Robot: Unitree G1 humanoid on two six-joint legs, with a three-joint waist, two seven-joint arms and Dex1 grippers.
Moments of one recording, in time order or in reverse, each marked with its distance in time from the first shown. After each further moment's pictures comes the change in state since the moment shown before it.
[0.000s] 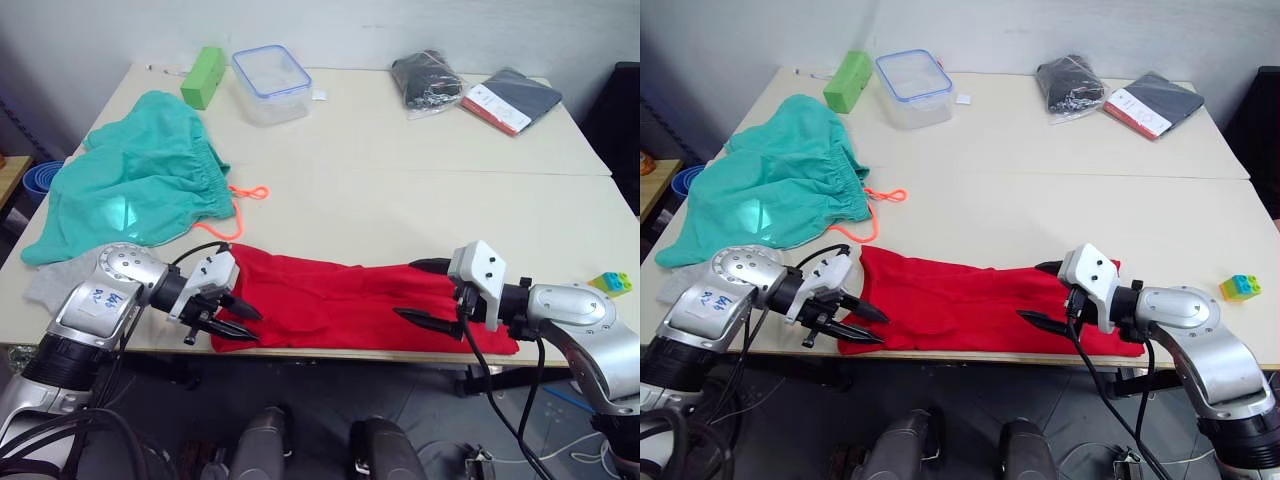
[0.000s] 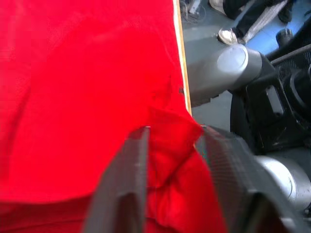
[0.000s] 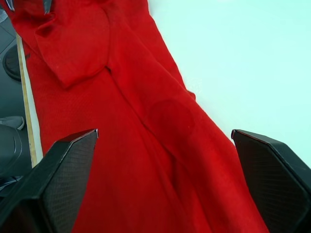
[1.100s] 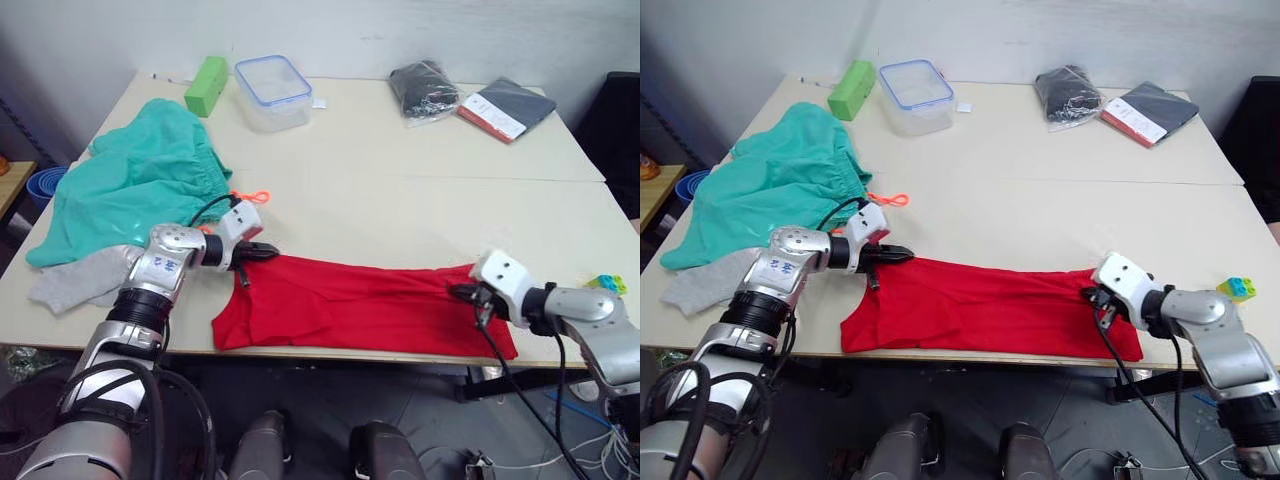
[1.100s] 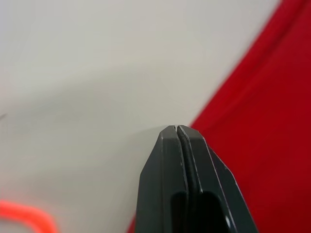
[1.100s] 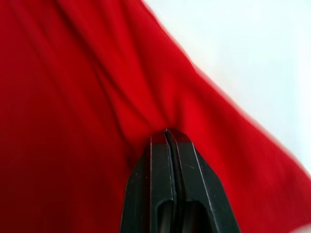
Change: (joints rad) left arm -0.300 -0.295 0.004 0.631 0.256 -0.271 0.548; right arm 0.016 -0.104 0.010 0.381 -0.234 -0.123 -0.068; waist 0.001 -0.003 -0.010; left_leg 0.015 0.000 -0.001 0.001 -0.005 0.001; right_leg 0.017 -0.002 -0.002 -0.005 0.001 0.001
